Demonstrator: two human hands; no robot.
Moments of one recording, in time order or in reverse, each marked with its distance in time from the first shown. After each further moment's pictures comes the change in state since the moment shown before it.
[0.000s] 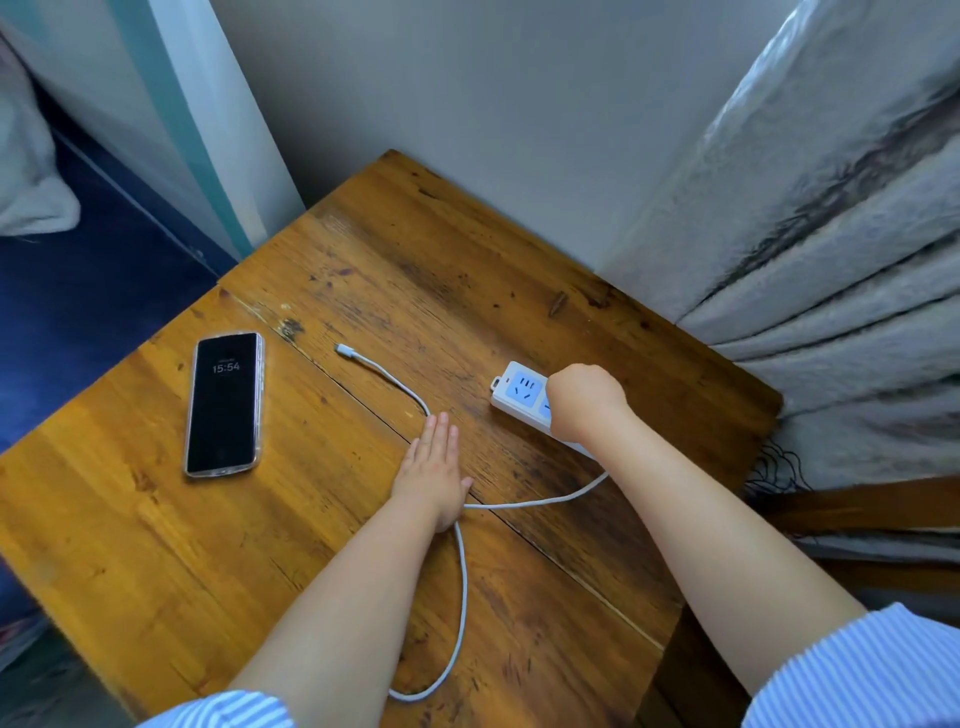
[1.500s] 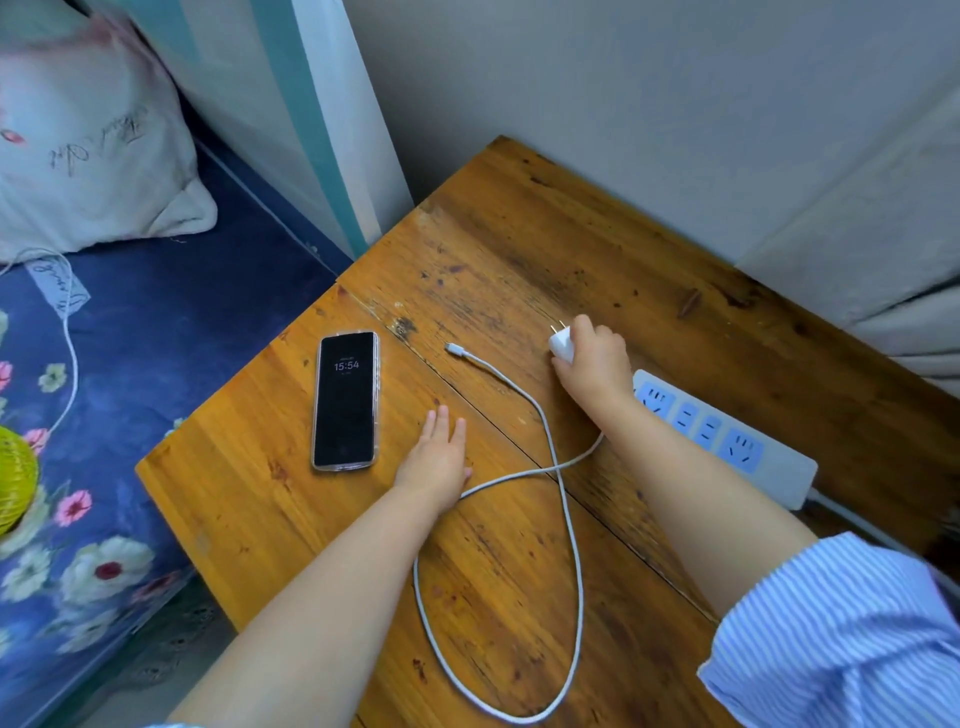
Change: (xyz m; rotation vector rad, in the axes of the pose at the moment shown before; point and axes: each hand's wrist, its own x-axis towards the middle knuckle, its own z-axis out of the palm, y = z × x) left_hand -0.011 -0.107 -0.025 -0.158 0.022 -0.157; right_hand 0.104 -0.088 0.018 0.702 0.463 0.013
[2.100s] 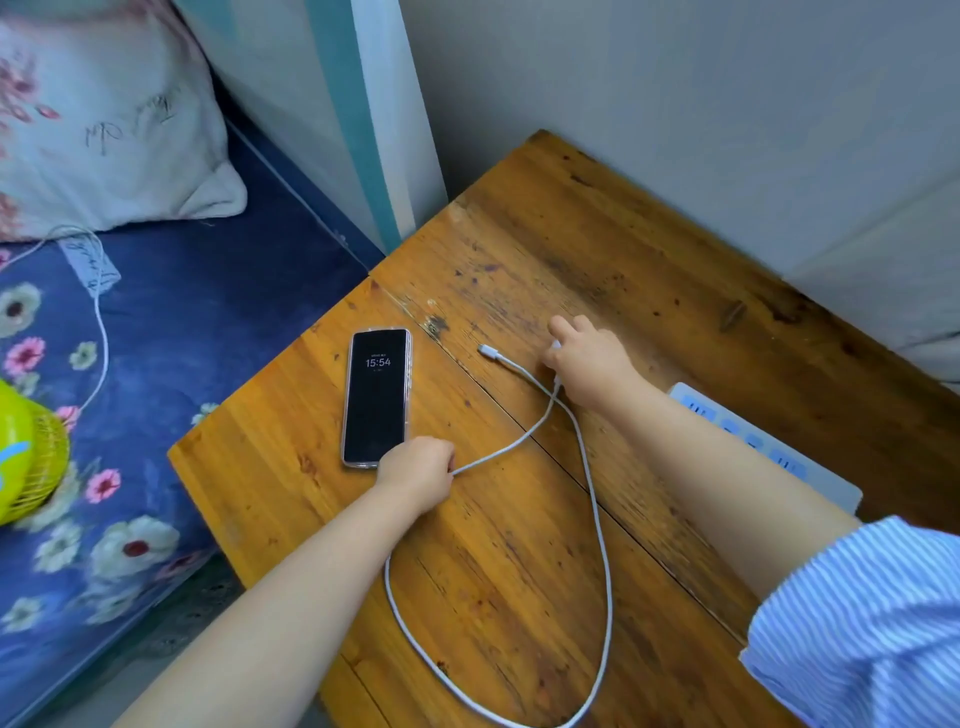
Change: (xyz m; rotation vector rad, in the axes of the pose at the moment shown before) left_hand -0.010 -0.041 -0.019 0.031 0.011 -0.037; right_hand 0.014 -0.036 -0.001 -0.602 -0.231 -0.582
